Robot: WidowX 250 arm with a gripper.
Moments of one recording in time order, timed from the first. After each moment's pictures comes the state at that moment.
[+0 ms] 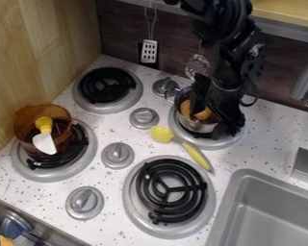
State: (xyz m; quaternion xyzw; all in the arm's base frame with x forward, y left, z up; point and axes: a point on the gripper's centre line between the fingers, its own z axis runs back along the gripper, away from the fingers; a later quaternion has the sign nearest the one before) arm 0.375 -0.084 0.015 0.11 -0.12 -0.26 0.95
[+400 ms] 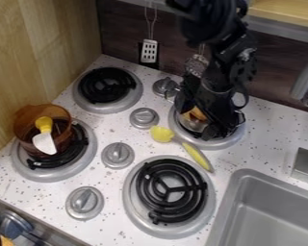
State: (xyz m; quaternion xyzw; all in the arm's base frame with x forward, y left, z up) arm 0.354 -0.071 0.027 0.13 -0.14 -0.22 0.96
